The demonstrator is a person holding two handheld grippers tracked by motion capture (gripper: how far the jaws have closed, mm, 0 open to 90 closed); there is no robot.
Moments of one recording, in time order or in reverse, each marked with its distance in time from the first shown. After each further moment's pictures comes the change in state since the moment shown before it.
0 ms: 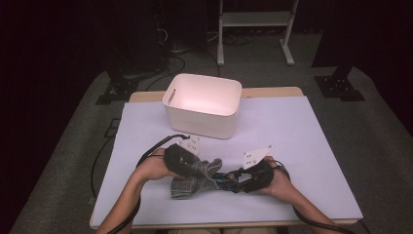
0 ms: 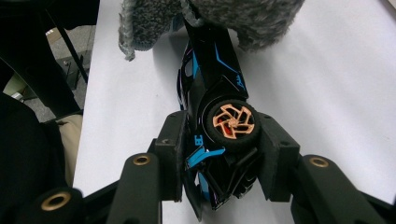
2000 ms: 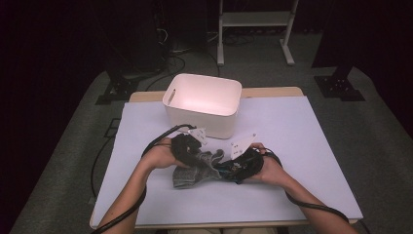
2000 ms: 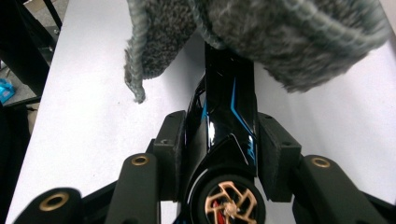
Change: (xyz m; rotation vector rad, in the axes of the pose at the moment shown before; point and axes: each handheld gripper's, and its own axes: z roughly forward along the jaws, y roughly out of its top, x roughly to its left) left arm 0.022 0.024 0.003 0.101 0.045 -0.038; right arm -0.027 0.029 0.019 0.091 0.008 -0.090
